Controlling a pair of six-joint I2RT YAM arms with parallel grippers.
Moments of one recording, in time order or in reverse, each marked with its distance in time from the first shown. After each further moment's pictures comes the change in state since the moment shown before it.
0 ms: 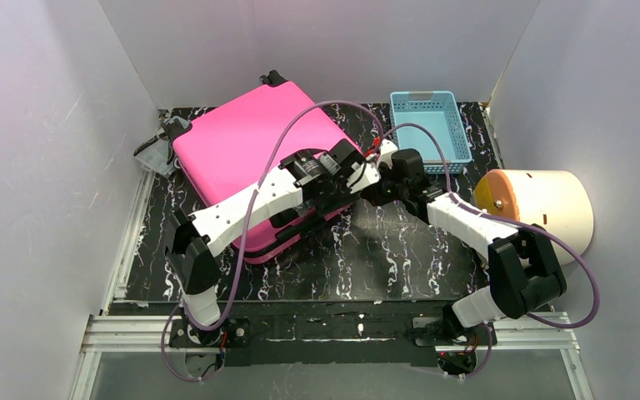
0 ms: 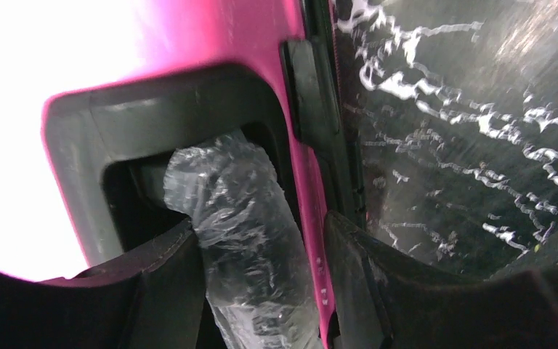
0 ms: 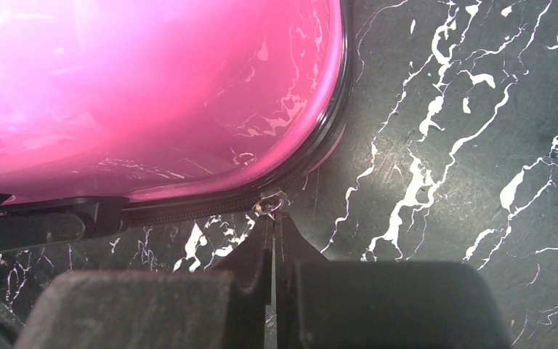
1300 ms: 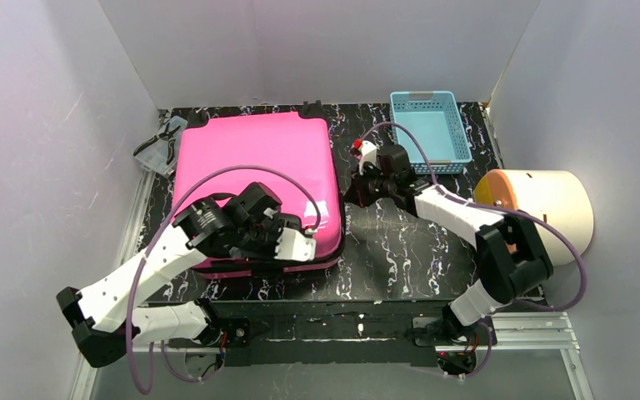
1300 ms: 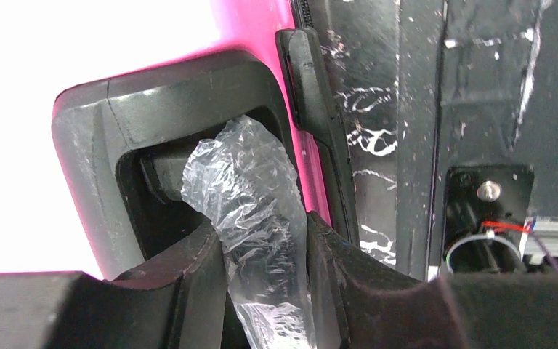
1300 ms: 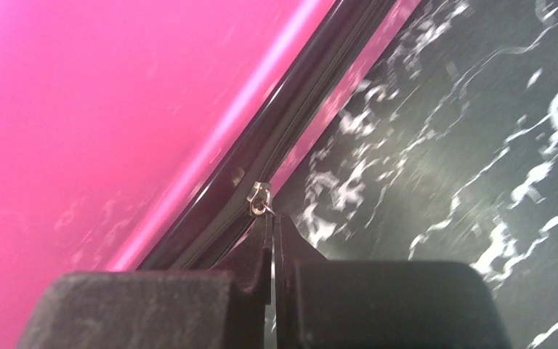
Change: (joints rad) left arm 0.032 -0.670 -0.525 -0.199 0.383 0.483; right arm 0.046 0.082 0.070 -0.025 -0.170 -0.081
